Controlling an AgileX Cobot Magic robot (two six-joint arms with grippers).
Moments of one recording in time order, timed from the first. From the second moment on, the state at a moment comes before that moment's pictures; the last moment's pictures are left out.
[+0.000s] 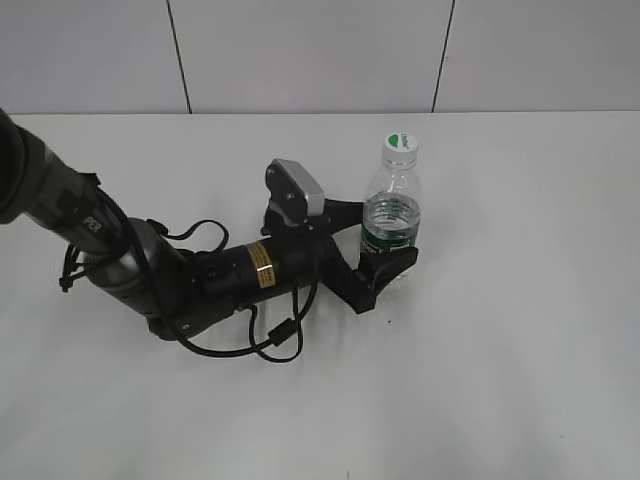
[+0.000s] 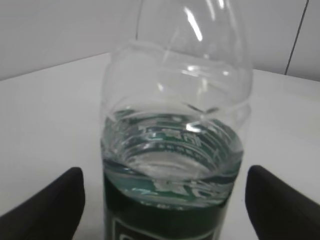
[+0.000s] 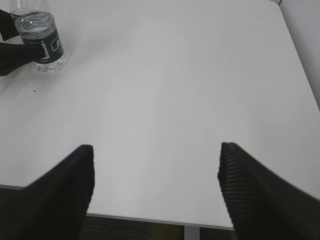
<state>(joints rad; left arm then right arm) -0.57 2.40 -1.11 0.63 -1.16 -0.29 0.14 -0.01 -0.52 -0.01 1.09 -0.16</state>
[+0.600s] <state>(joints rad) -0.59 2.41 -1.20 0.60 -1.03 -0.30 0.14 -0.01 -0.52 -0.01 1.09 -0.16</state>
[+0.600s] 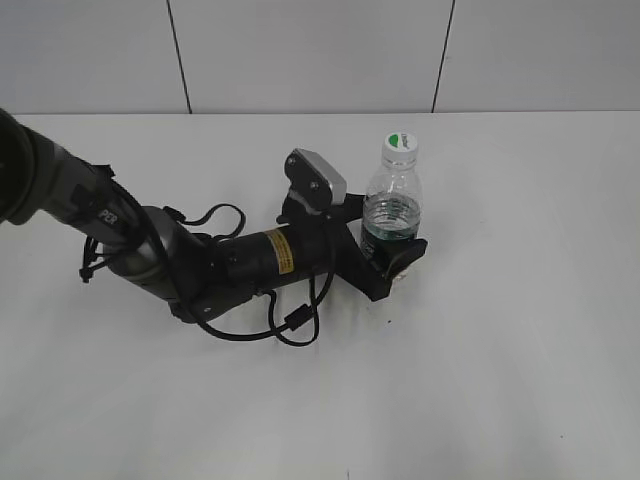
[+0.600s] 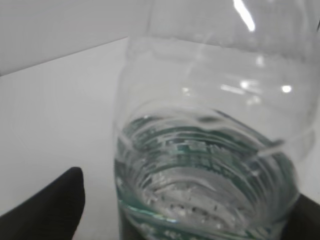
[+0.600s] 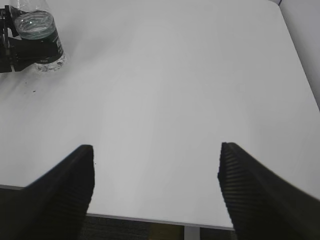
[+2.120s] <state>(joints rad) -0.57 2.44 -1.26 0.70 -1.07 -0.32 0.14 -0.01 -0.52 -0.01 1.09 -0.16</state>
